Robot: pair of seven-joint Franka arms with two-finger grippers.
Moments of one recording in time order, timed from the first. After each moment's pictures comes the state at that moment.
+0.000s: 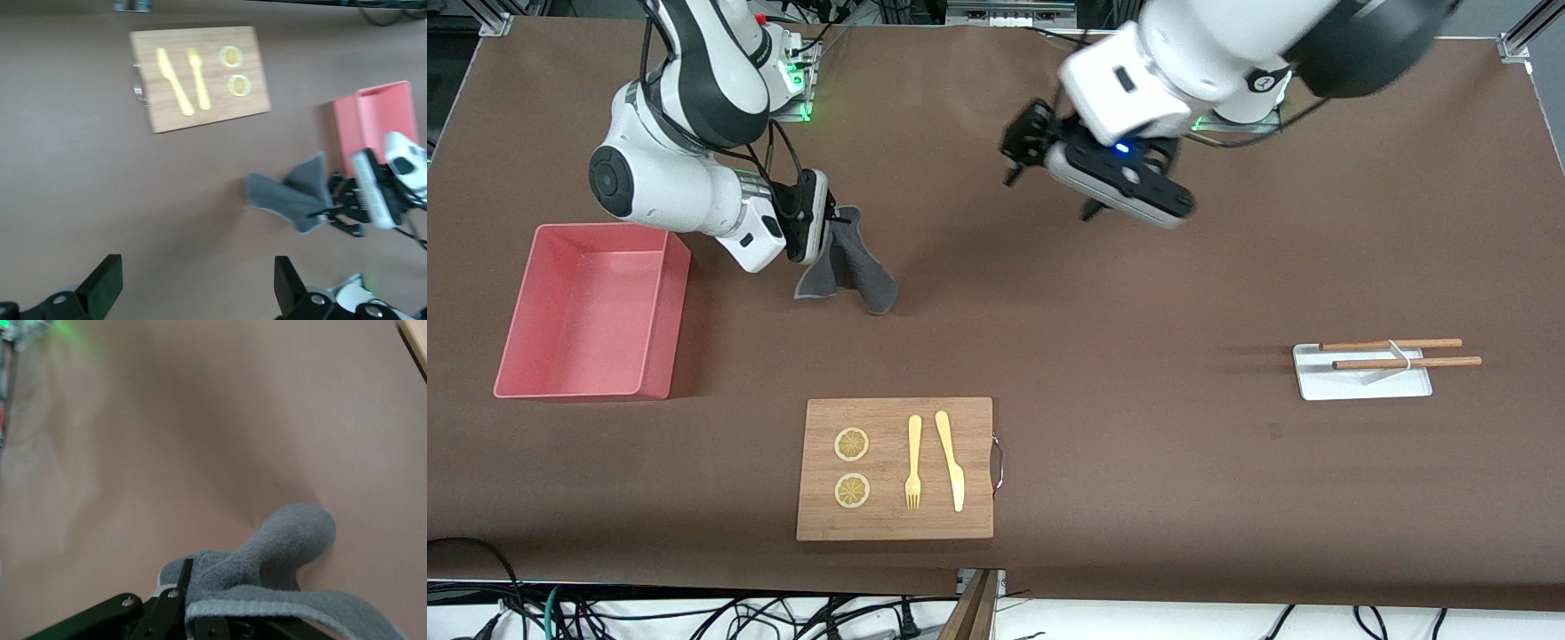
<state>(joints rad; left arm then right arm) -0.41 0.38 -0.13 -1.06 -0.27 1.64 -0.37 0.26 0.11 0.07 -2.08 0.47 1.98 -1.13</state>
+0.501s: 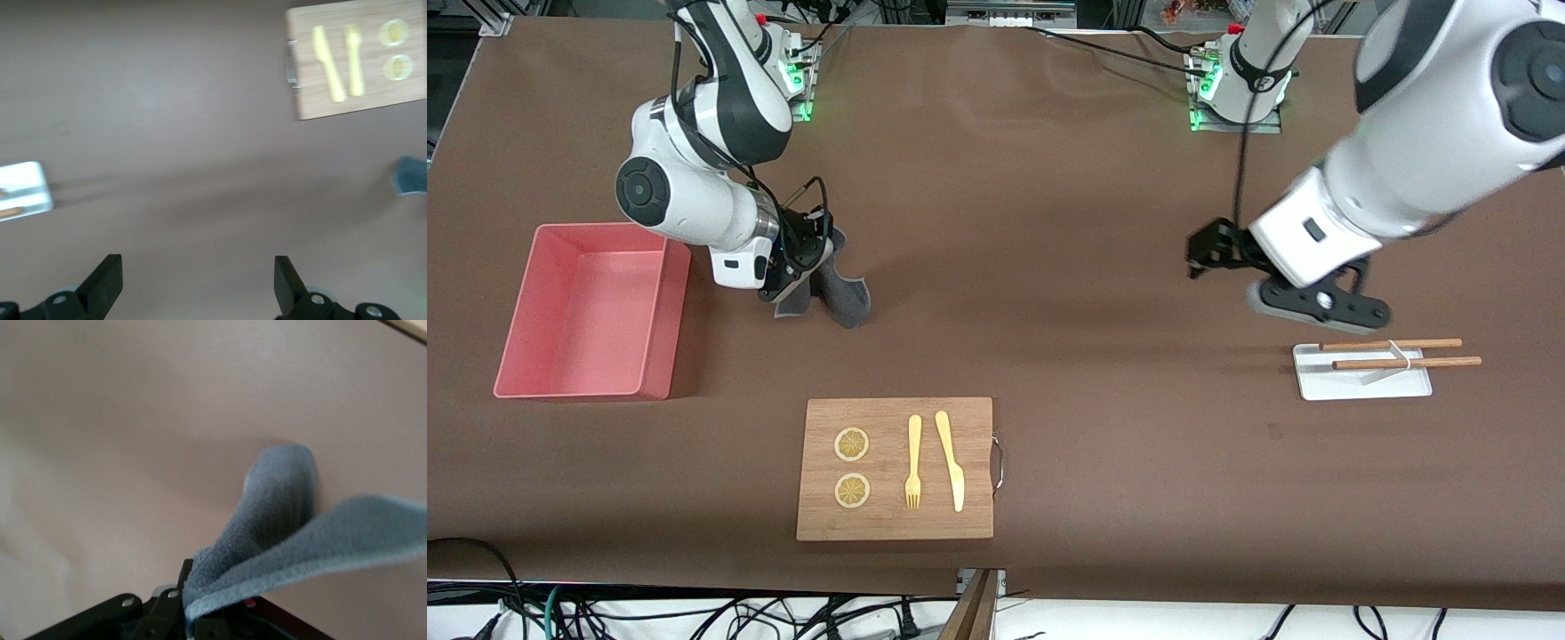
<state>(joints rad) -0.18 0.39 -0.13 -1.13 -0.09 1.50 -0.16 0.26 0.16 0.09 -2.08 0.33 2.06 -0.40</state>
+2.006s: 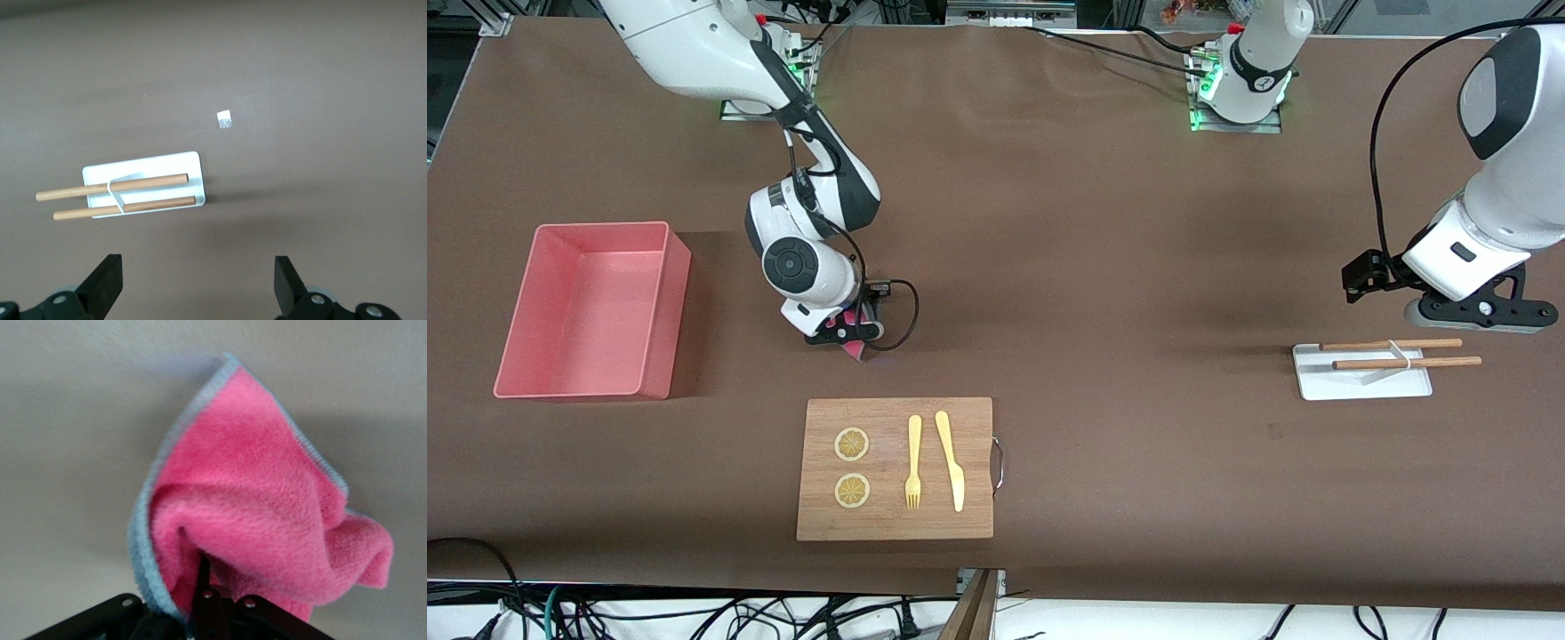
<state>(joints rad) 0.06 0.11 -0.12 -1.72 0.11 1.87 -0.01 0.36 0.55 0.11 -1.91 0.07 2.25 0.31</state>
